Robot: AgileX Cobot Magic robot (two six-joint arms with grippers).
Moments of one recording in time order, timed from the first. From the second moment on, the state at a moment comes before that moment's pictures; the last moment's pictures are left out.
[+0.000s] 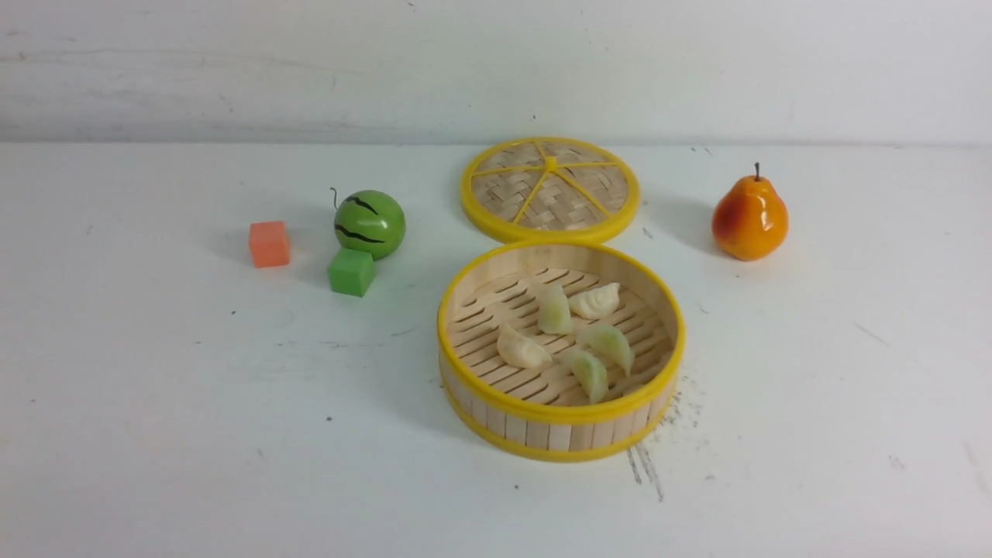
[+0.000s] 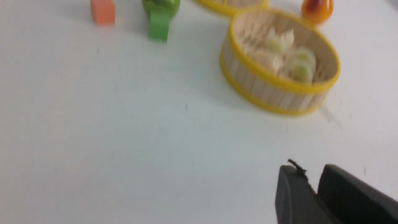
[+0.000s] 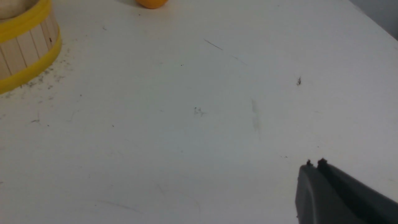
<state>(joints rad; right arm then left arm) -0.14 -0.01 0.02 -0.03 0.38 -0.01 -0.56 0.12 -0.51 0.22 0.73 -0.44</state>
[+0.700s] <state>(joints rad) -0.14 -0.01 0.02 -0.03 0.38 -0.01 0.03 -0.01 0.03 0.01 0.26 -0.29</state>
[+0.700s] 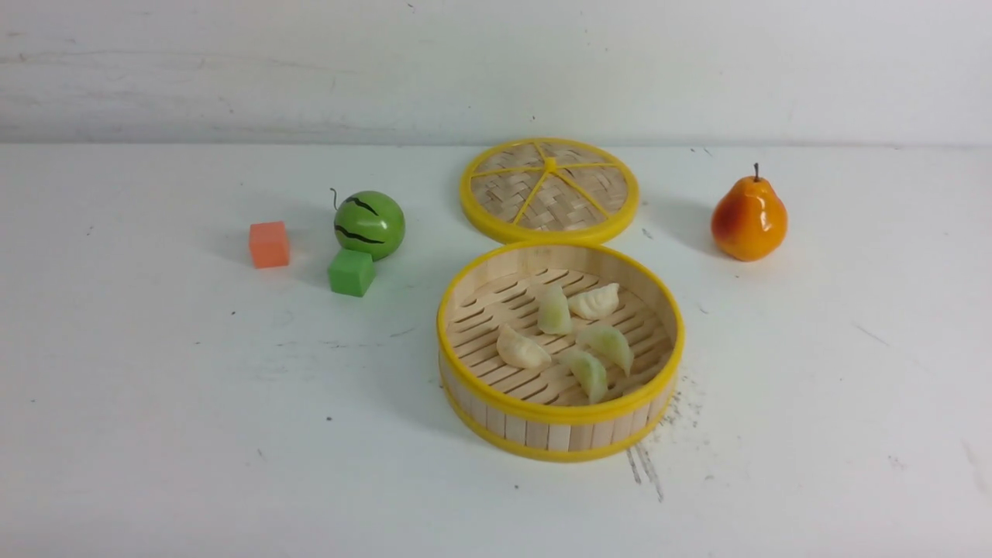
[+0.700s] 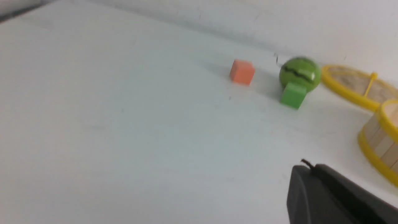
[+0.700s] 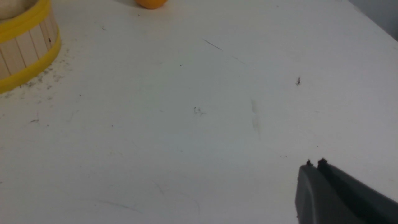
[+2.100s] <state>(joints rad) -0.14 -0.01 0.02 -0.03 0.38 -0.01 0.03 -0.01 0.03 0.01 0.38 -0.26</state>
